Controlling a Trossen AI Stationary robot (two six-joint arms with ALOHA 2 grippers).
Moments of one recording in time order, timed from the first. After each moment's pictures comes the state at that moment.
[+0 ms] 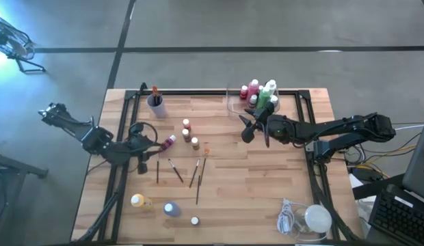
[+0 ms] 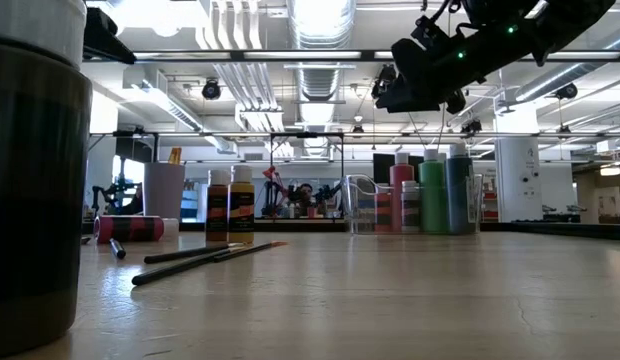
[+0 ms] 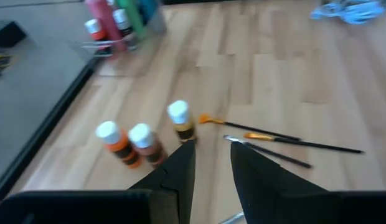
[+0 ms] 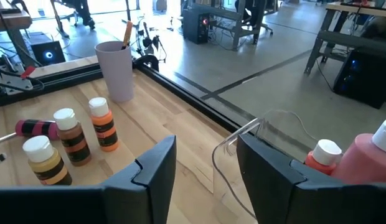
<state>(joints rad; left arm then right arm) -0.51 0.64 0.71 -0.74 -0.66 -0.34 -0.10 1.22 0.59 0.33 0.58 0.18</state>
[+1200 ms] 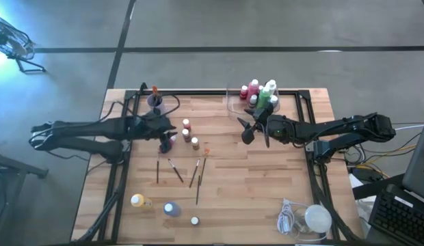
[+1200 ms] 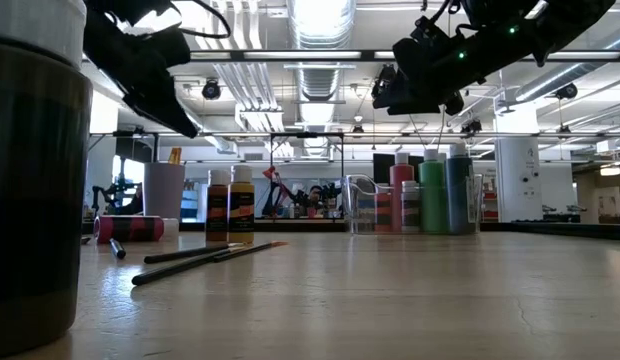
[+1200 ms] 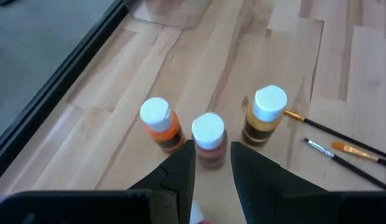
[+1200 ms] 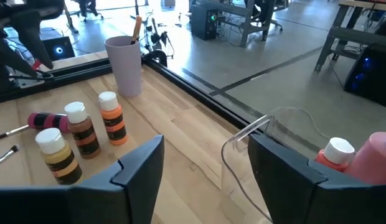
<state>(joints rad) 0.16 0.89 0.63 -0.43 -0.23 -0.07 -0.10 1.22 0.59 0.32 0.54 0.18</state>
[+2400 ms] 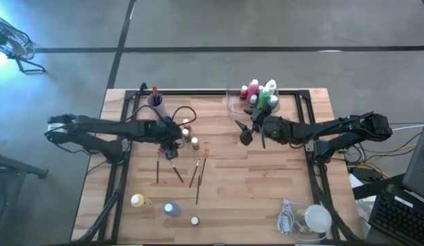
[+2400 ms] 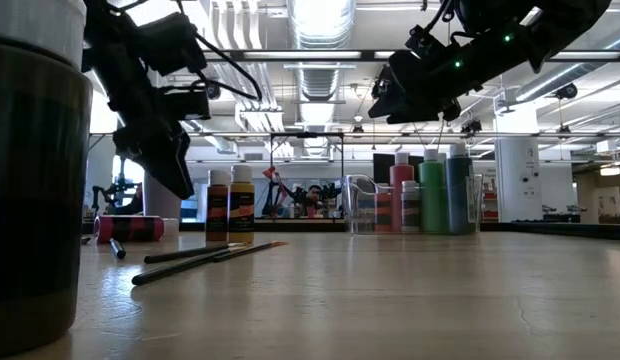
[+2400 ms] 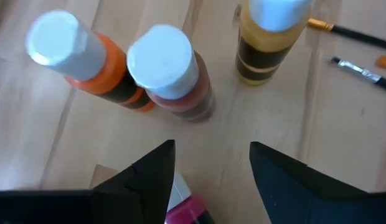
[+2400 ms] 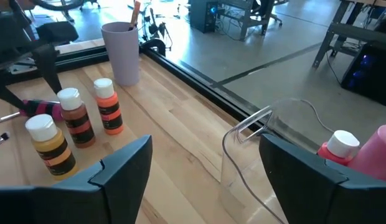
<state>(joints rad) 0.16 1.20 0.63 -0.42 -0.18 -0.01 -0.10 1.27 0.59 0.33 0.54 0.17</state>
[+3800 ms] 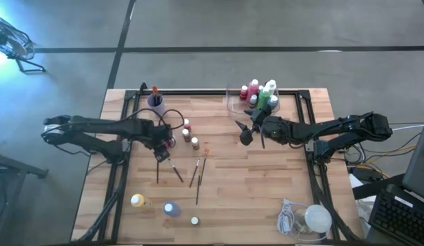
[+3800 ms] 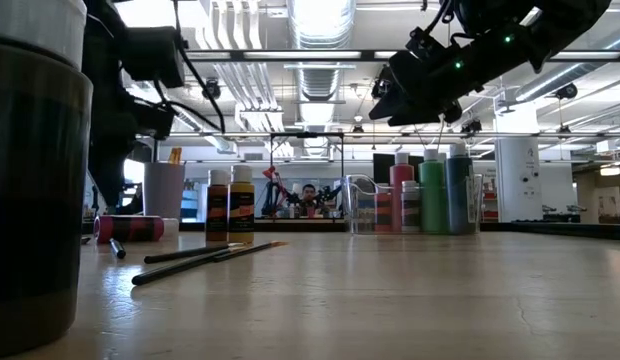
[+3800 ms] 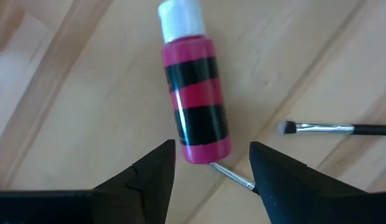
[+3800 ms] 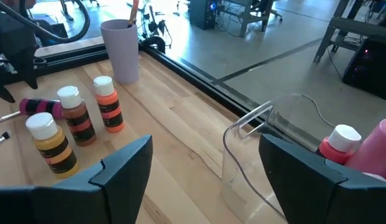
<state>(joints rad) 0.17 1.15 0.67 -0.87 -0.09 -0.45 -0.10 1.27 0.59 0.31 0.54 0.20</state>
